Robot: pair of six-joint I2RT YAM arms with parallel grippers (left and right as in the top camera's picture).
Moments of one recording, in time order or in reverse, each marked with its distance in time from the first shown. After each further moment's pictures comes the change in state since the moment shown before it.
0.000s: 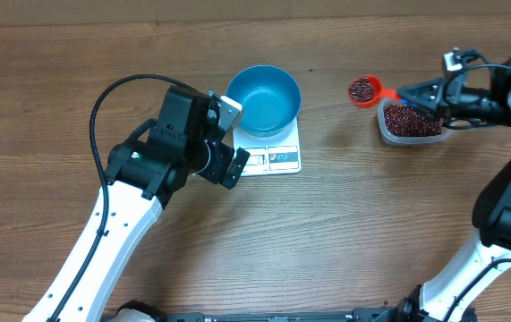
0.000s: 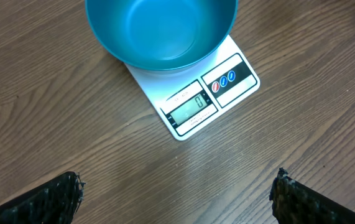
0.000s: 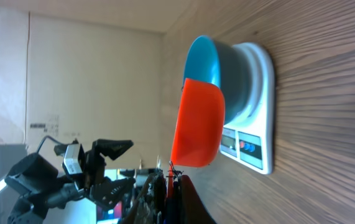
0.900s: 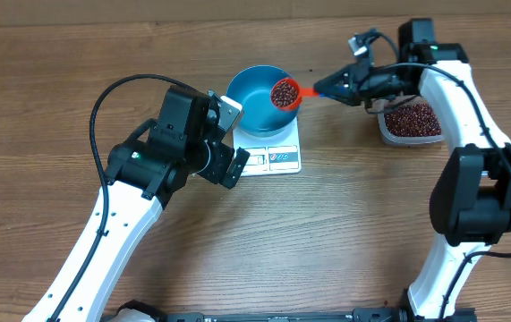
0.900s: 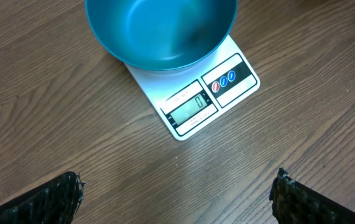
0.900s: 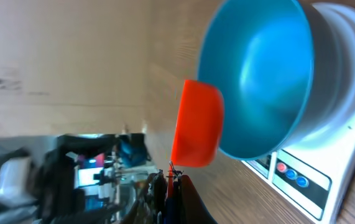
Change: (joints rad) left arm 0.000 0.000 0.000 0.000 0.000 0.000; right arm 0.391 0.001 0.009 0.490 0.144 0.517
